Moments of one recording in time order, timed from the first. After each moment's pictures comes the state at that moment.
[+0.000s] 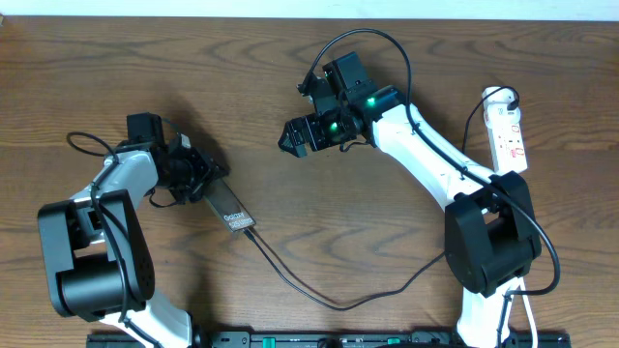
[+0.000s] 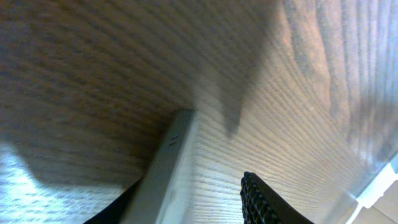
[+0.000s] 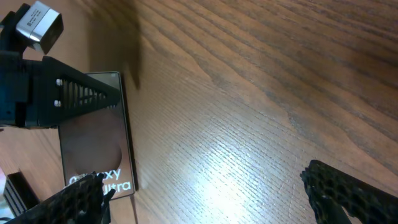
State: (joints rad) left arm 0.20 1.82 0.97 -0.55 0.54 -0.51; right arm 0.51 2.03 1.60 -0.65 -0.48 0.19
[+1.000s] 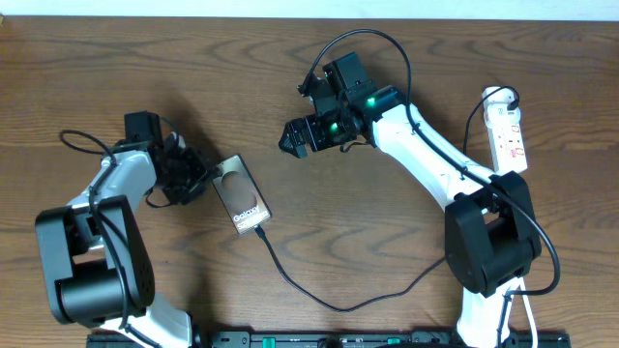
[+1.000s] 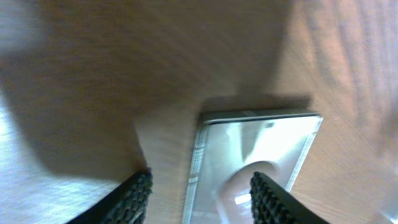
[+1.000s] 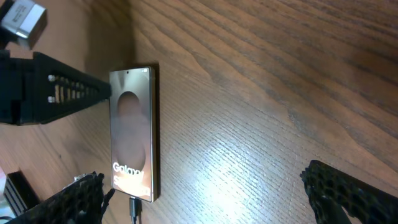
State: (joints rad) left arm 0.21 1.78 0.98 -0.59 0.42 -0.47; right arm 0.51 2.03 1.60 -0.66 -0.48 0.19
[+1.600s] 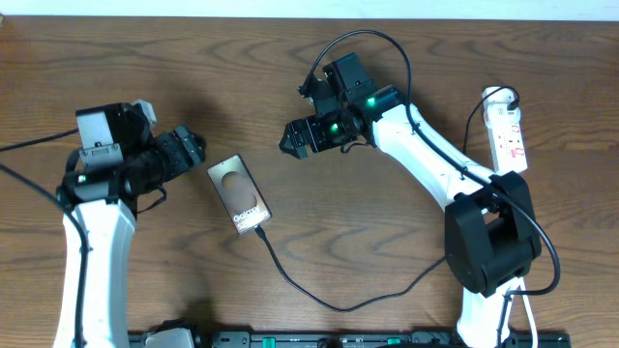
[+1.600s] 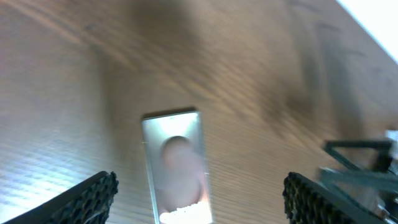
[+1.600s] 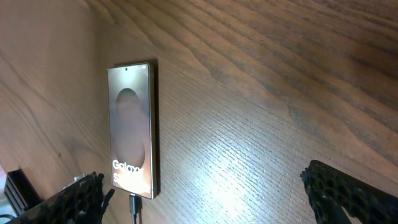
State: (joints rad) left arm 0.19 1.27 1.03 -0.73 0.37 -0.36; right arm 0.51 2.02 1.60 -0.67 -0.48 0.19
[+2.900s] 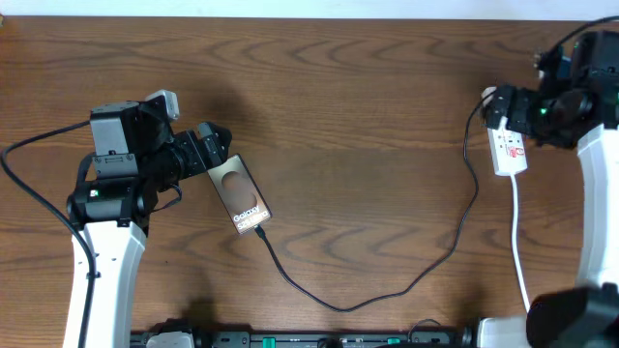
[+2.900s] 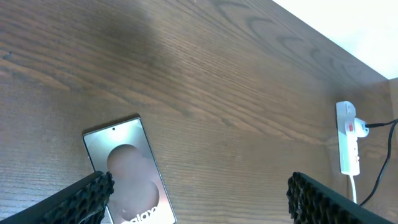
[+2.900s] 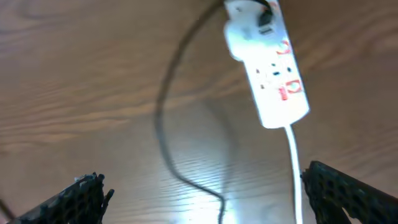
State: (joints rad) left arm 0.08 1.19 1.03 -0.68 0.44 -0.35; right arm -0.20 1.59 1.61 -1.14 -0.16 0.10
